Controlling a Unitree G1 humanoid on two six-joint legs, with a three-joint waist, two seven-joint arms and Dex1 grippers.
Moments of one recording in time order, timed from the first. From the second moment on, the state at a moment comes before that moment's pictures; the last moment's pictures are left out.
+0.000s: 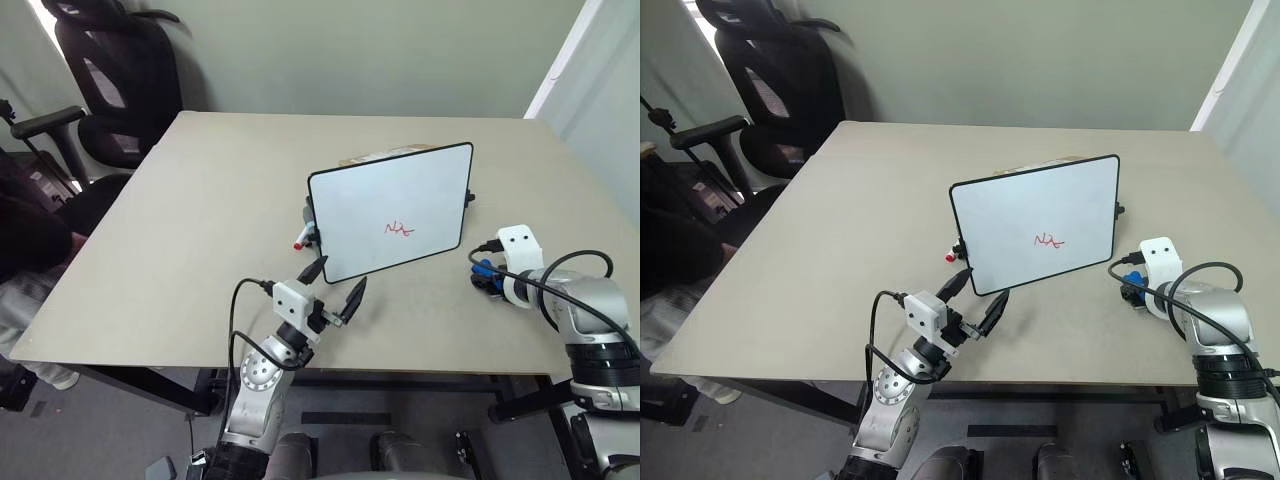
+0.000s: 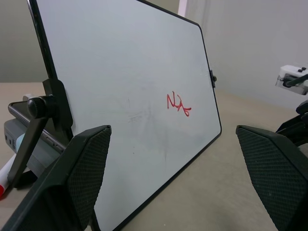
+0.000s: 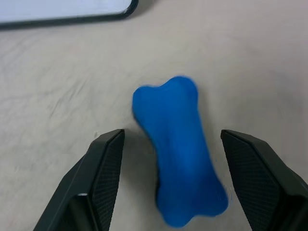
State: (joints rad) left arm -0.02 0.03 -0.18 0.00 -0.19 -0.26 -0.47; right arm -0.48 -0.63 -0.06 0.00 0.22 1.19 0.29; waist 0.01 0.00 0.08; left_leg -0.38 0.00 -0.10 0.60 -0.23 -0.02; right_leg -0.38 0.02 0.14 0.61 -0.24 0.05
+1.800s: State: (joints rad) left arm -0.04 0.08 -0.14 0.01 -0.21 -0.23 -0.48; right arm -0.55 -0.21 0.07 -0.11 0.21 0.96 0.22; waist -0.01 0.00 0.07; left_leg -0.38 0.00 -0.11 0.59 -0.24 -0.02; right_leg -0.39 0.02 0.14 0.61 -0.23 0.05
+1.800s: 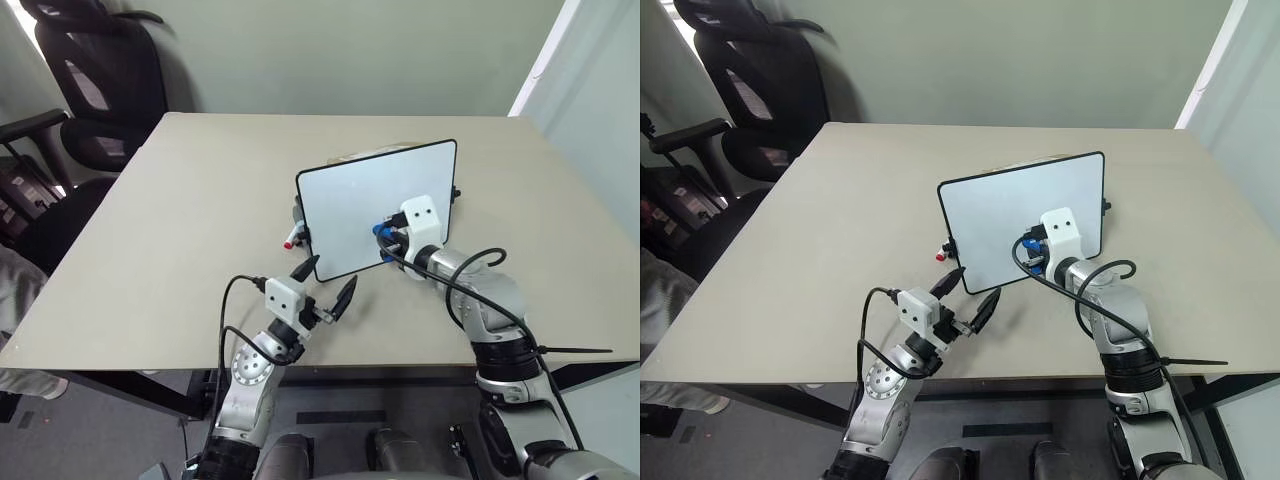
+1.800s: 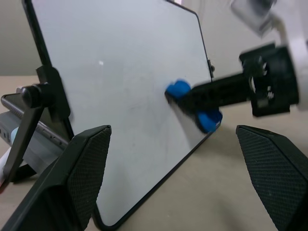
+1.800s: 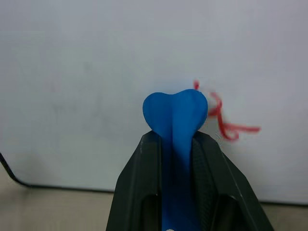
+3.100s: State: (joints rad) left arm -0.03 0.08 -0.12 0.00 -0.21 -0.22 -0.48; right arm -0.57 -0.22 0.06 0.02 0.19 0.95 0.24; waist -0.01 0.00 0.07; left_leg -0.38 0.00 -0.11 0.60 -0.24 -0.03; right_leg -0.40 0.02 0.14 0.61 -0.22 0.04
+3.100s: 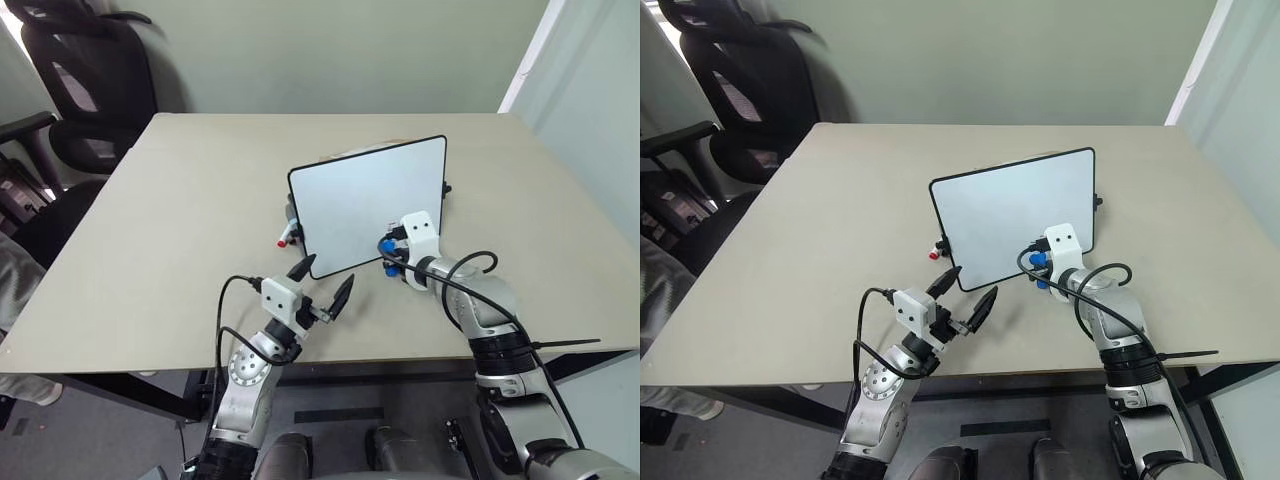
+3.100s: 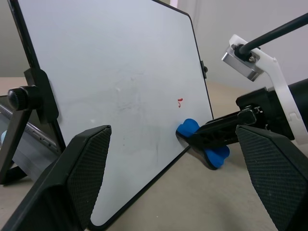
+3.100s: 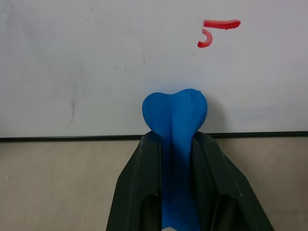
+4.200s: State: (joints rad) left arm -0.05 0.08 -0.12 0.01 -0.21 -0.22 -0.48; right arm -0.62 -0.21 -0.01 0.07 0.19 0.91 0.24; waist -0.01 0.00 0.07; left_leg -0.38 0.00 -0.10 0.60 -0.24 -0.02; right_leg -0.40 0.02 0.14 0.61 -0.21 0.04
